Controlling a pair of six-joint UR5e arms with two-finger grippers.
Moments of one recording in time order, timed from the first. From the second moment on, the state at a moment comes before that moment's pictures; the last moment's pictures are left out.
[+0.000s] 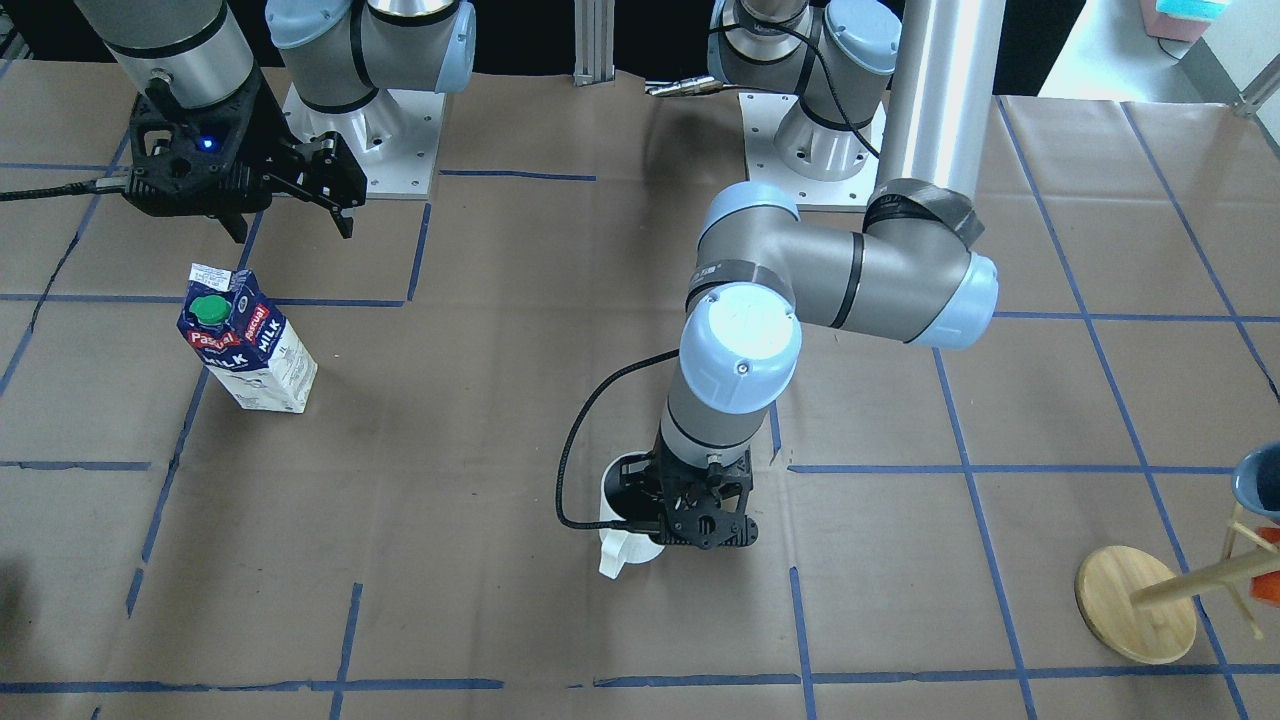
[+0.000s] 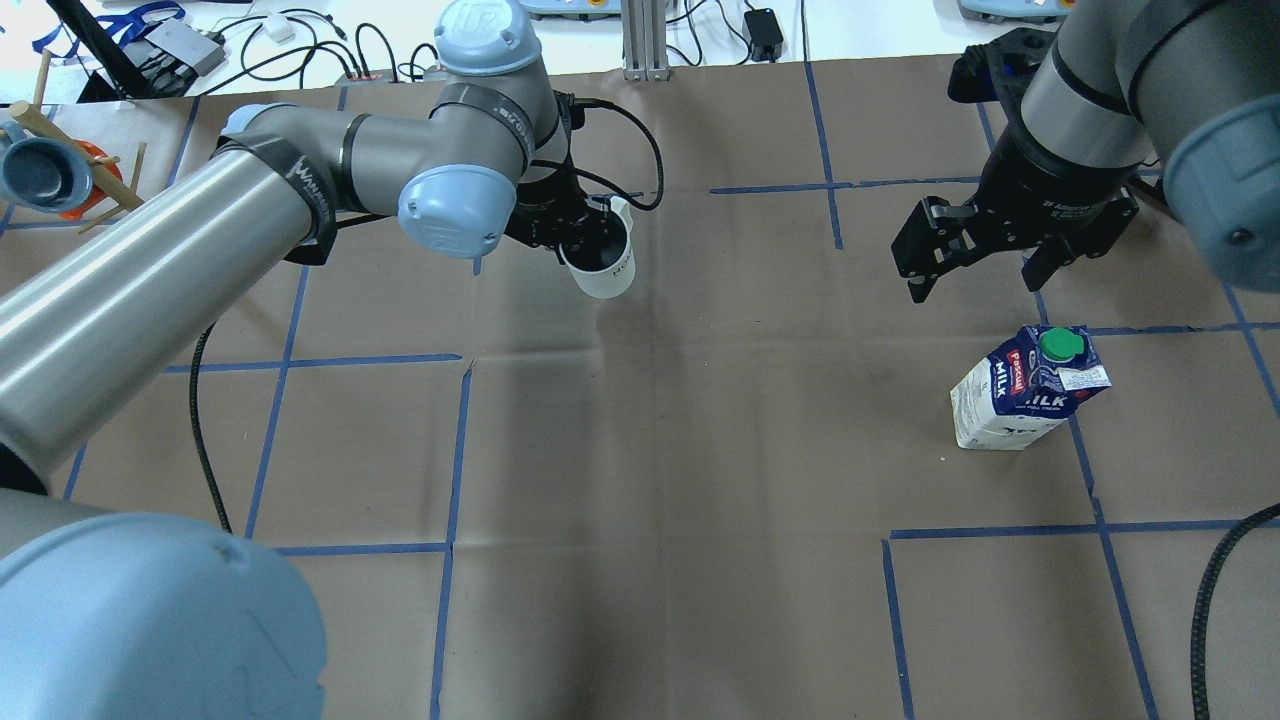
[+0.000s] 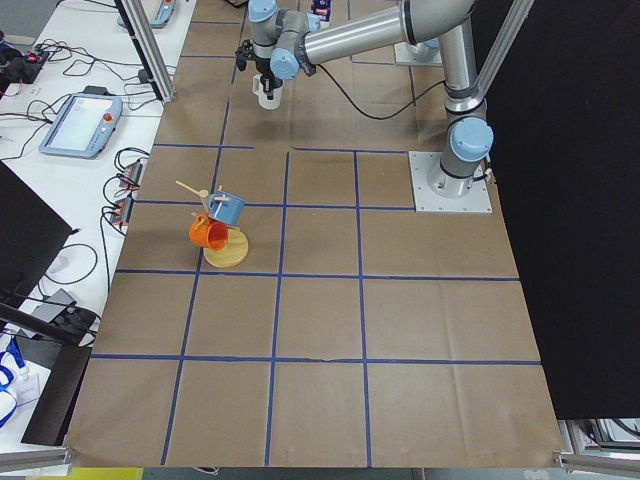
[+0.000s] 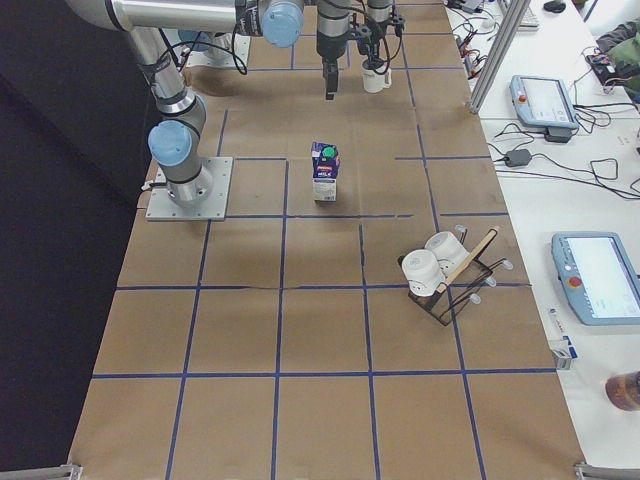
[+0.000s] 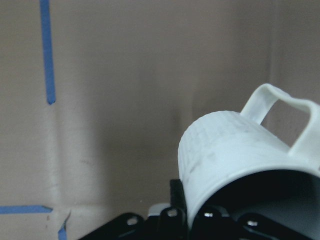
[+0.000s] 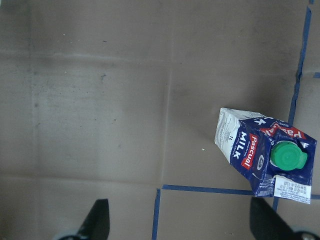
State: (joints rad) left arm -1.79 -2.12 -1.47 -1.10 1.54 -0.19; right arm 1.53 -1.66 1.71 -1.59 -1.56 -0.12
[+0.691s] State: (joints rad) left arm -1.80 -2.17 -1.44 -1.11 1.54 -0.36; right arm 1.53 -1.66 1.71 -1.59 -1.56 -0.12
